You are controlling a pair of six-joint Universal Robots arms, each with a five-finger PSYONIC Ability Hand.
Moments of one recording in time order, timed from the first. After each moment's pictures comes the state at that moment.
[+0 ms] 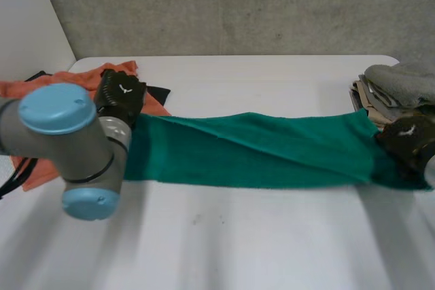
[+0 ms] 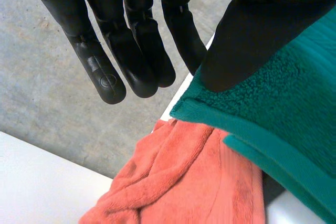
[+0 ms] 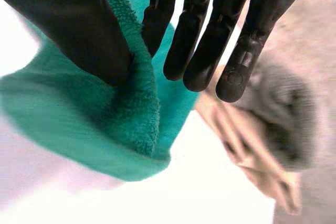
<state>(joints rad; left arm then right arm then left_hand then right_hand) 4.24 -2.07 -1.47 3.50 -1.80 3.86 1.58 -1.42 1.77 0.09 1.37 2.30 1.16 1.20 1.20 1.20 0.98 1.00 1.18 1.18 1.19 0.99</state>
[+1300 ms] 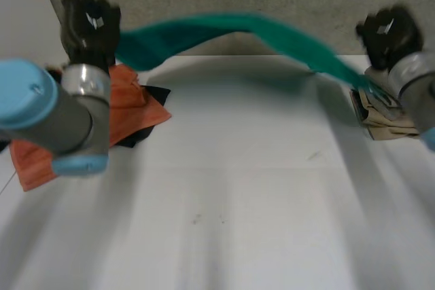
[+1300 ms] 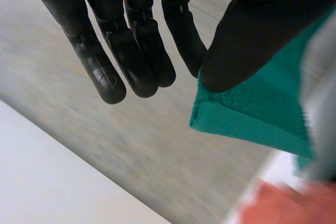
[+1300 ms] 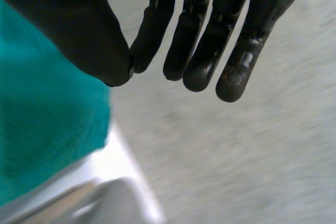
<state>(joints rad) 4.31 -2.01 -1.47 3.84 -1.74 3.87 1.72 -1.03 1.17 -0.24 1.37 2.41 1.16 1.20 1.20 1.20 0.98 1.01 1.18 1.18 1.19 0.99</state>
